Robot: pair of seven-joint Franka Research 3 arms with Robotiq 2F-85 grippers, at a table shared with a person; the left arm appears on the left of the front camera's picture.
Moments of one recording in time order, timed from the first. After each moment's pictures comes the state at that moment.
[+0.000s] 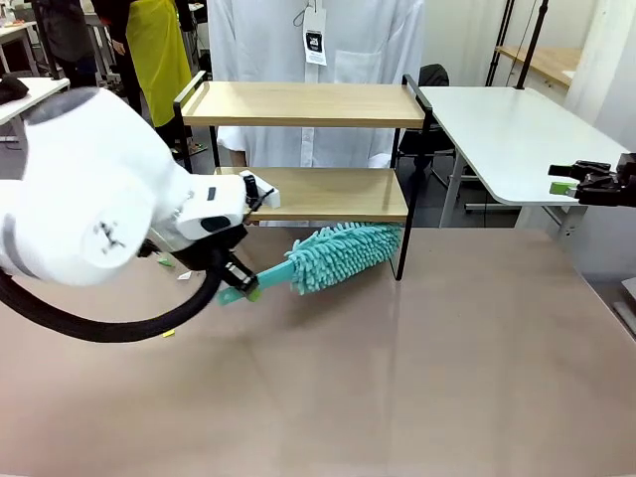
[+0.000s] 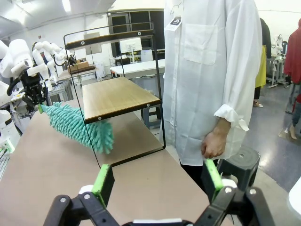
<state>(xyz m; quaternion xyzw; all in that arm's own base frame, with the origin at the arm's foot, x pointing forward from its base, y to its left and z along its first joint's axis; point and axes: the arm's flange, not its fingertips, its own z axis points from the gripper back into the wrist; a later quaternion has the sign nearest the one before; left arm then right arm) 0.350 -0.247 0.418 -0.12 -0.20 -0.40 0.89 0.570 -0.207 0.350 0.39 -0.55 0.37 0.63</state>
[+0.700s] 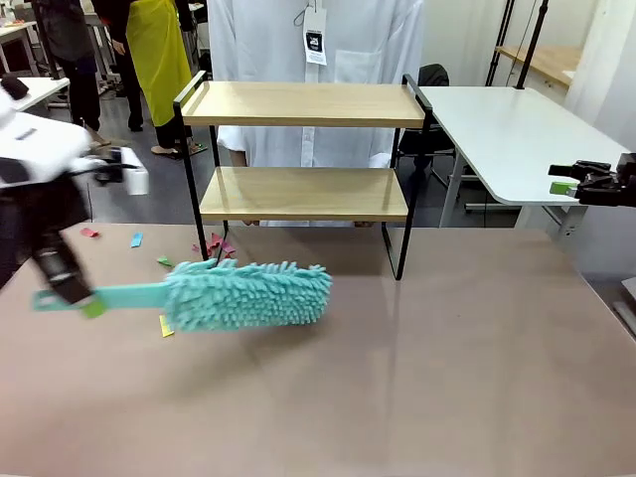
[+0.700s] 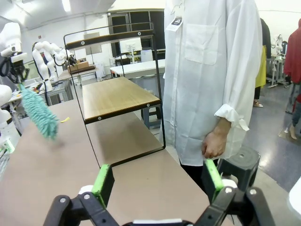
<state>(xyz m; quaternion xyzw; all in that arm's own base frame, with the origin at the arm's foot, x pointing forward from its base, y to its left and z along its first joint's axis) 0.247 -0.115 0.528 -0.06 -0.05 -0.47 0.88 0.570 -0.207 0.350 0.39 -0.55 0.37 0.63</state>
